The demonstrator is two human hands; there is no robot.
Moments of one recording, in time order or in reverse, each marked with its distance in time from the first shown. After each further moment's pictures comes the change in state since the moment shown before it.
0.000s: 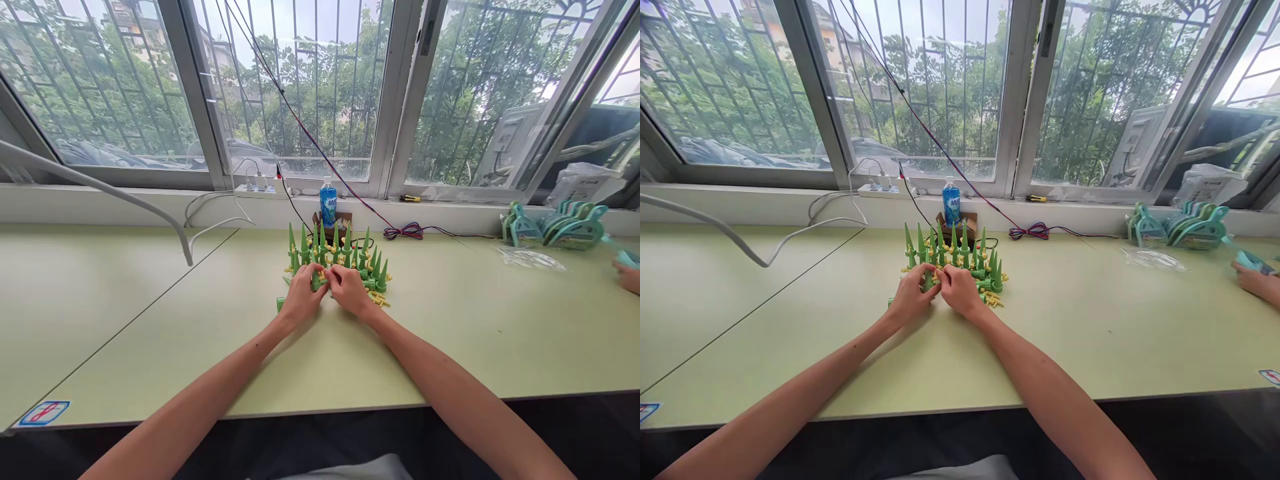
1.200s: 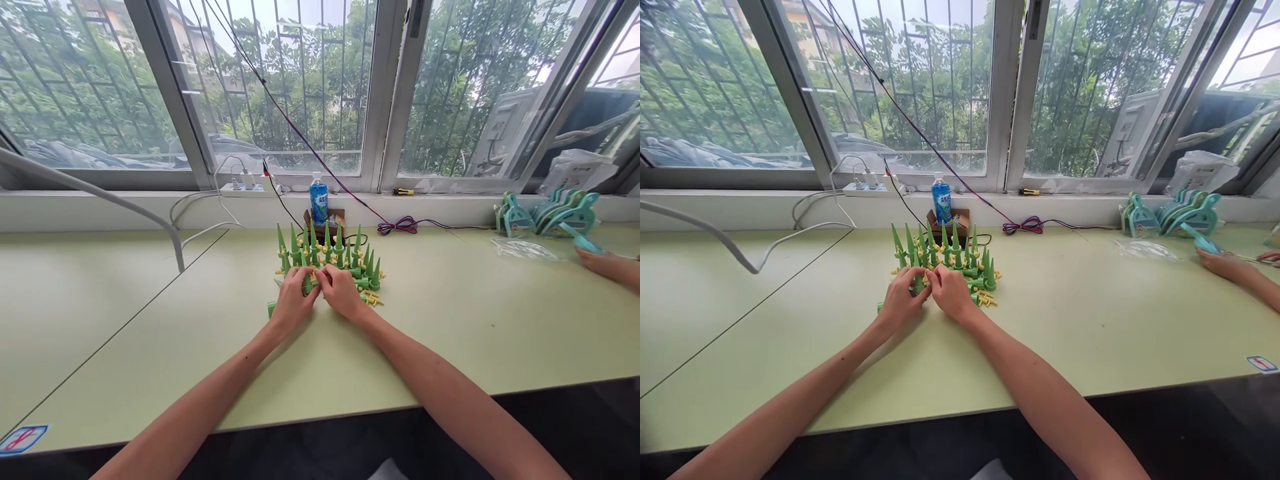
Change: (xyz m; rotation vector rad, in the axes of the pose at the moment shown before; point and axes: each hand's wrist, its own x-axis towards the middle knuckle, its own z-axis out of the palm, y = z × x) left_hand -0.005 0.004 -0.003 0.025 0.021 0.031; right_hand -0.002 -0.005 0.004 0.027 0.015 0.073
